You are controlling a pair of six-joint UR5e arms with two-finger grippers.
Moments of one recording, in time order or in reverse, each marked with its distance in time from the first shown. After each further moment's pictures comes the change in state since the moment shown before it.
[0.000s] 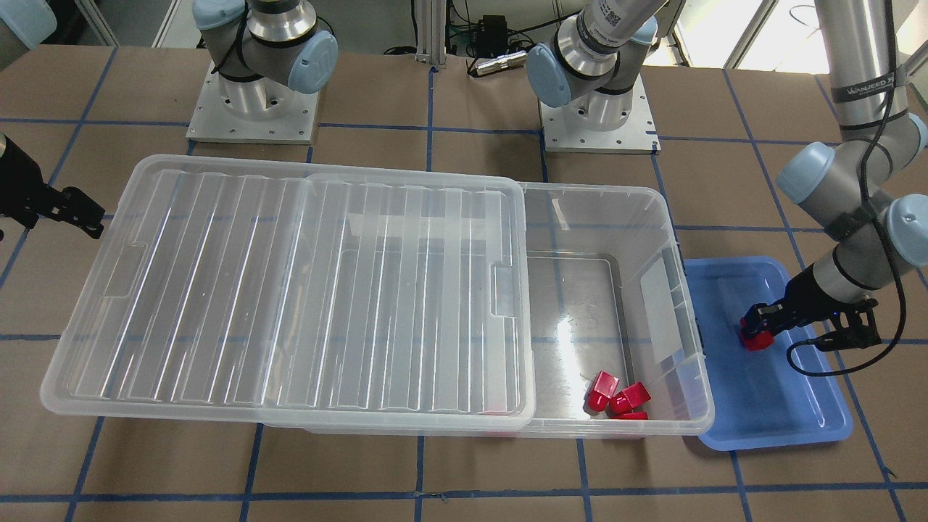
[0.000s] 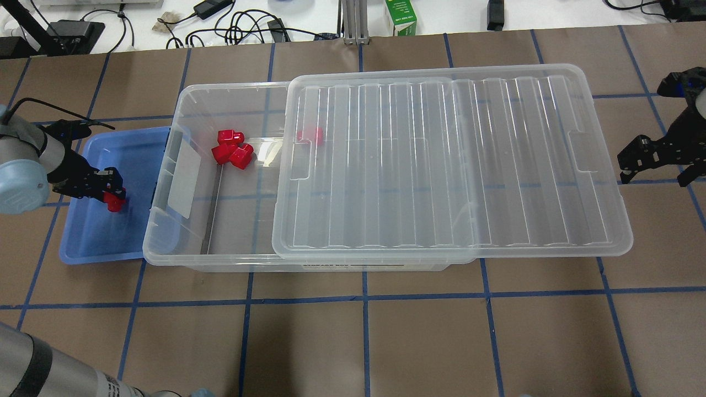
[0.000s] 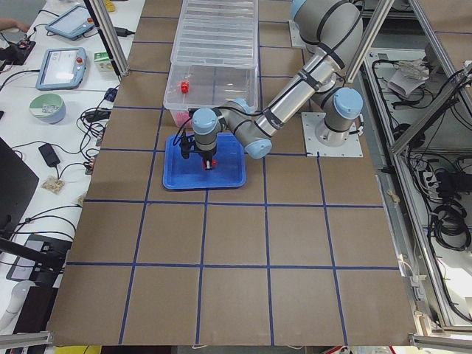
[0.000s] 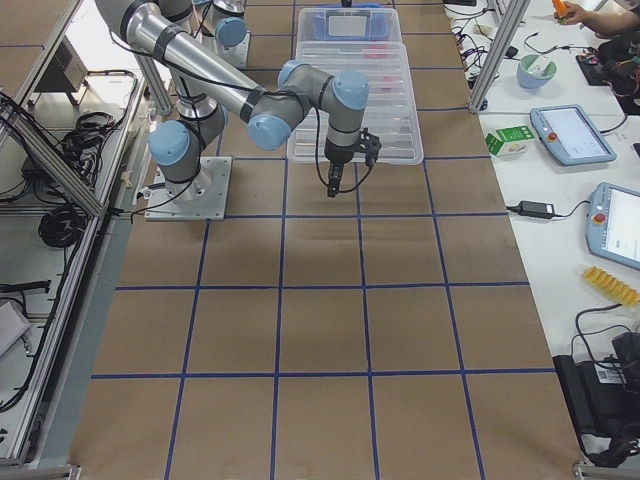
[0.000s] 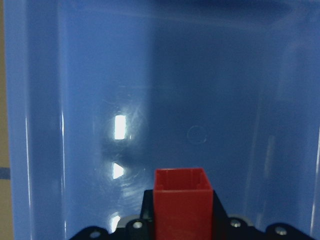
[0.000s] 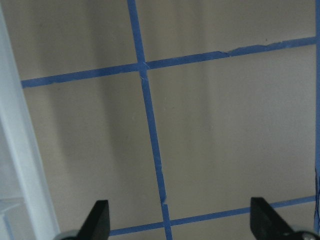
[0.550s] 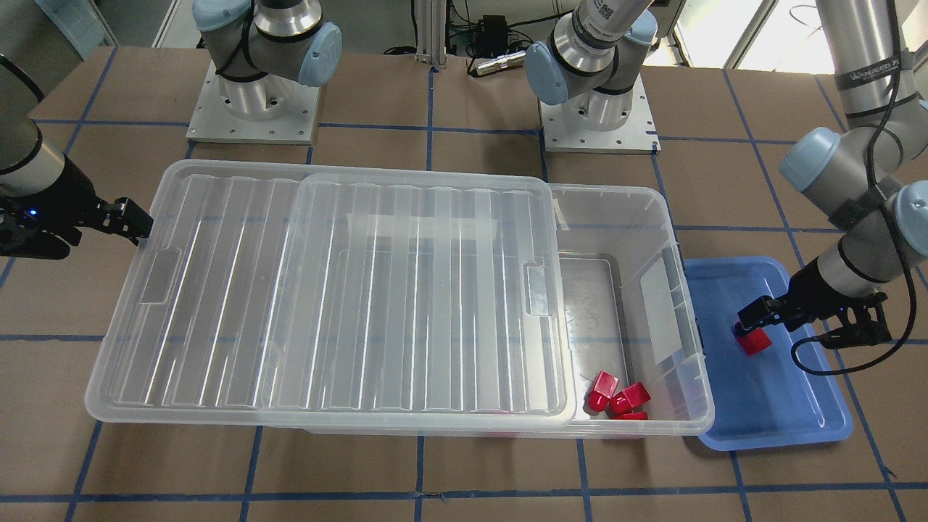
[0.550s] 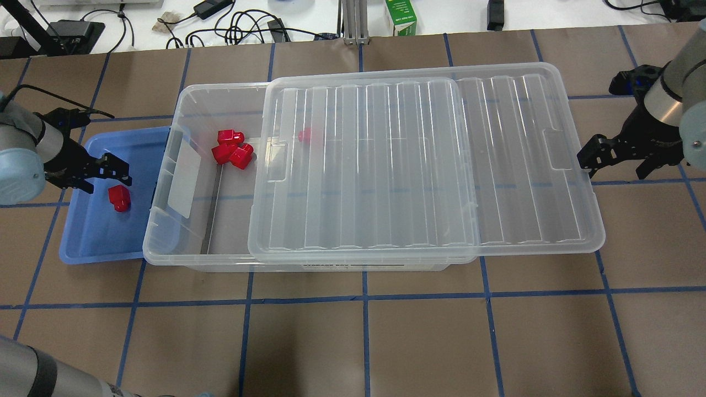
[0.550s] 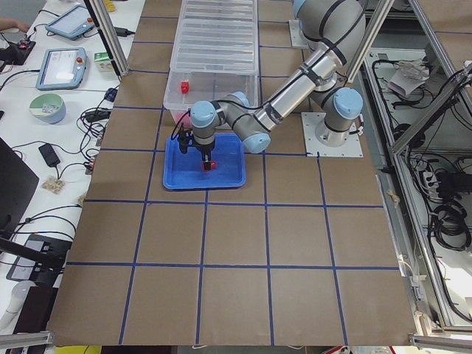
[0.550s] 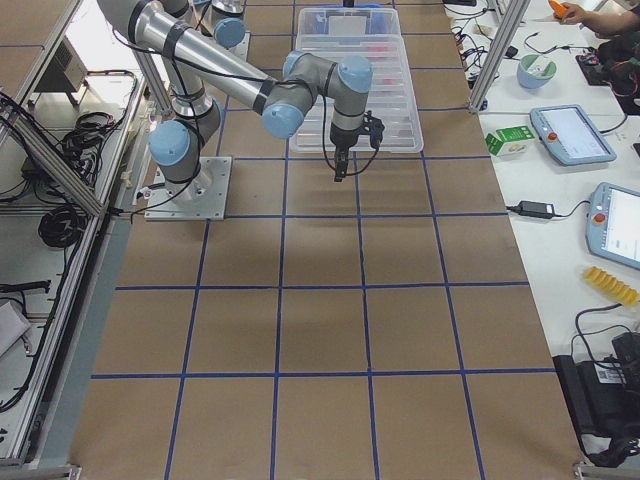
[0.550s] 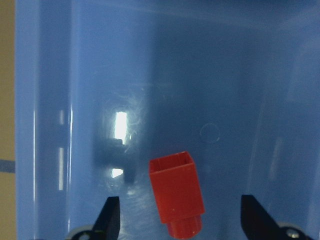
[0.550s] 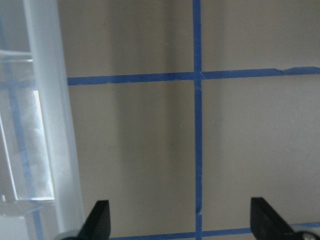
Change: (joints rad) left arm -0.065 0.081 0.054 -0.109 0.000 -0.050; right arm 0.138 0.014 0.003 -0.015 0.010 0.029
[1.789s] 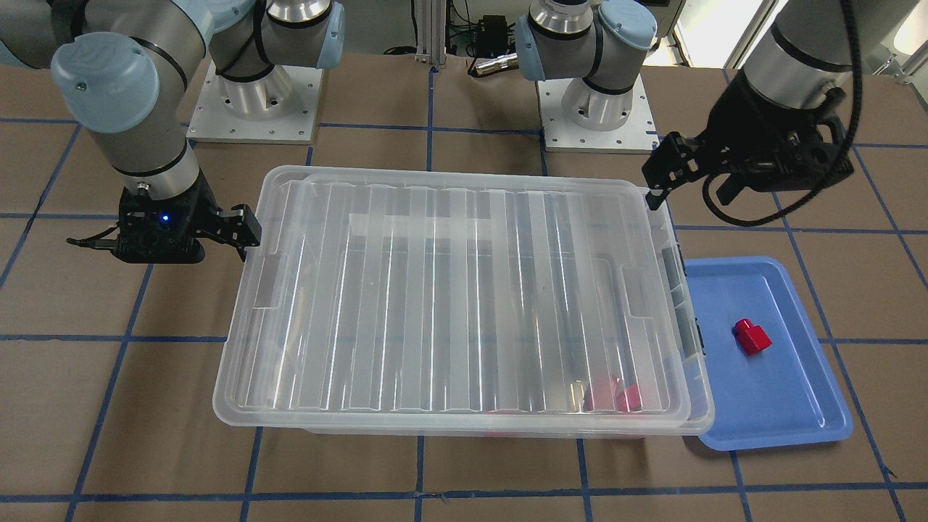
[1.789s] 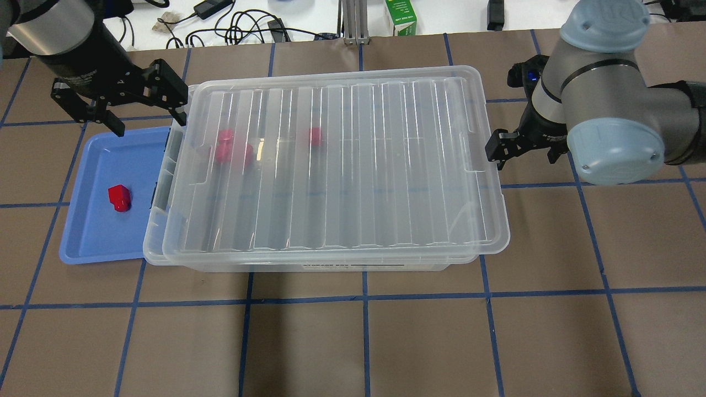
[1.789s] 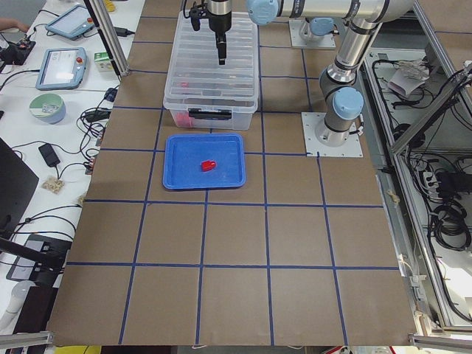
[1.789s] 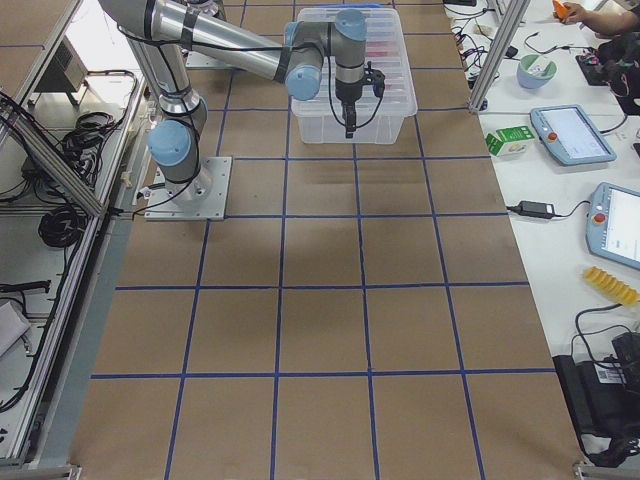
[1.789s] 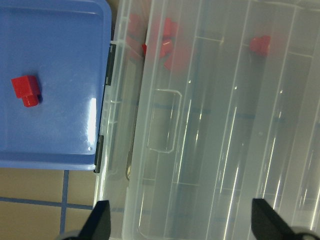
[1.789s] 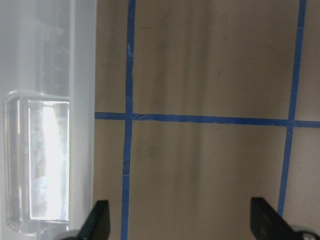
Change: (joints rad) left arm -0.479 0.343 0.279 -0.630 0.121 -0.447; right arm 0.280 0.005 -0.039 -0.100 0.000 0.194
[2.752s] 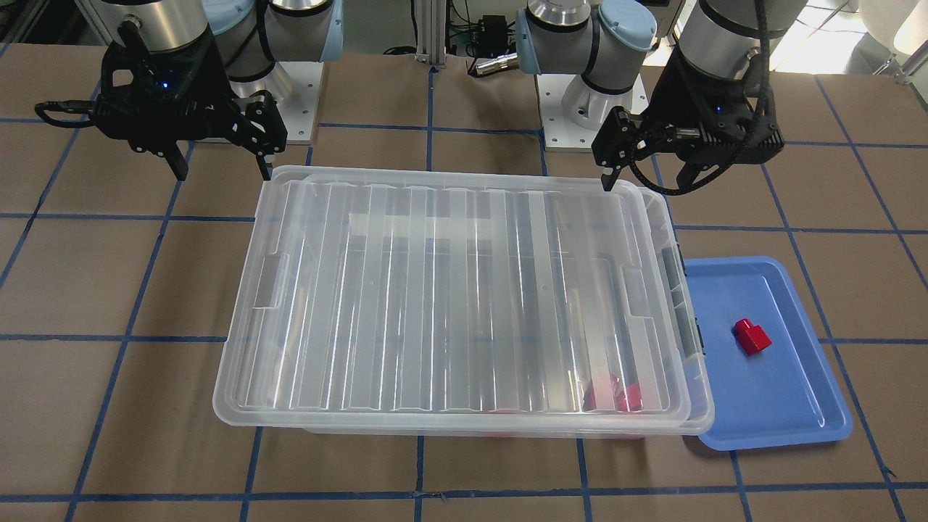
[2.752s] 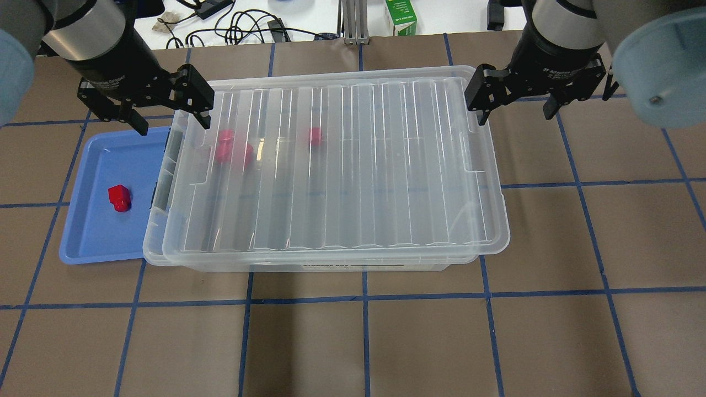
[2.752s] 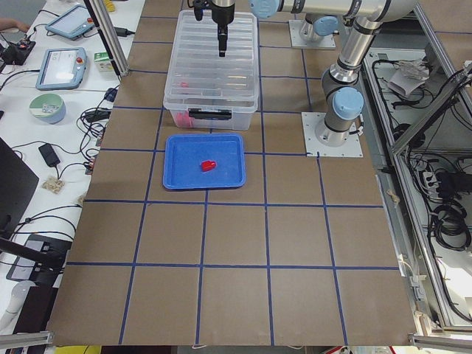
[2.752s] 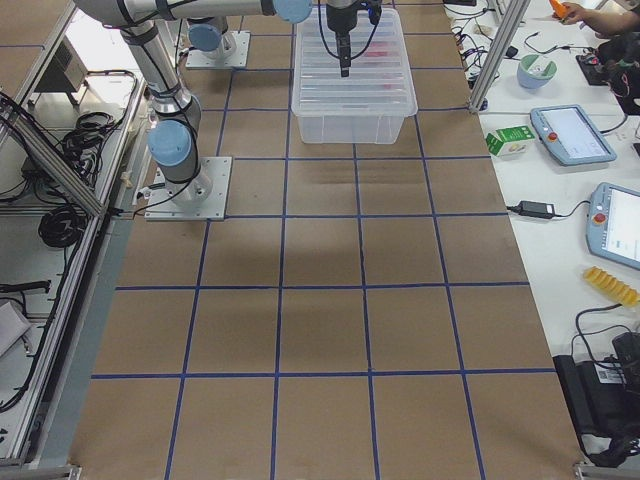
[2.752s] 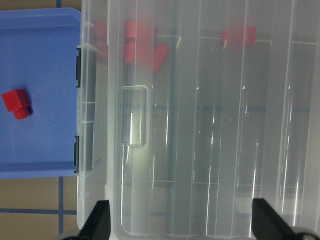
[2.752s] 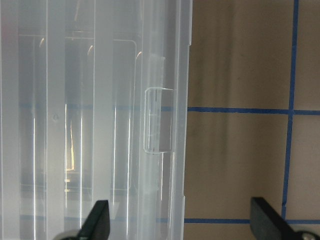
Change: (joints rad) left arm -0.016 0.009 -0.018 0.049 -0.070 0.027; right arm 0.123 -0.095 -0.266 0.350 0.049 0.147
